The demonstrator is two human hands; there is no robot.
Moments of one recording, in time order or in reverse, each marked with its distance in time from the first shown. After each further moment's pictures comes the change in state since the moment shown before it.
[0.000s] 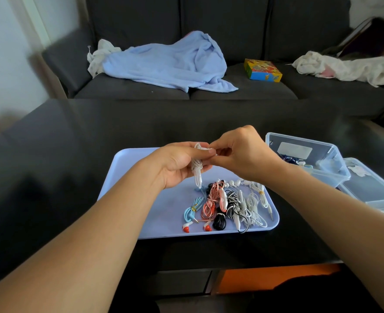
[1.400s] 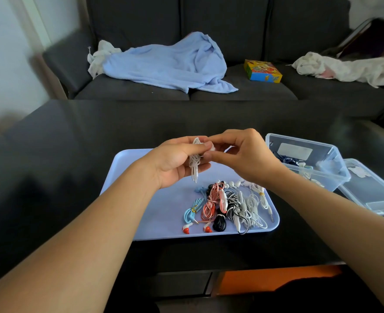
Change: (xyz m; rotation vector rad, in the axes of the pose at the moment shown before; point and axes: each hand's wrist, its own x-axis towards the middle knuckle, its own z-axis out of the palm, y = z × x) left_hand 0.000 0.003 -0.008 0.007 -0.062 0.068; right_hand -0.008 -0.002 0.004 0.250 0.079 0.186
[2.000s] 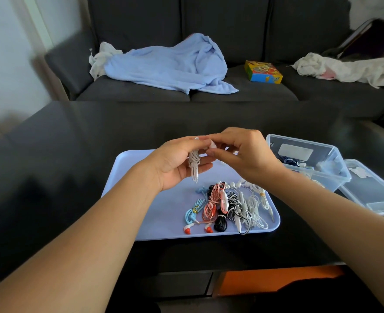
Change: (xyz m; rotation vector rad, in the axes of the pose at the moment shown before) left_hand -0.006 0.002 0.004 -0.020 -0.005 0.014; right_hand 0.001 0.000 -0.001 -0.136 0.052 -0.193
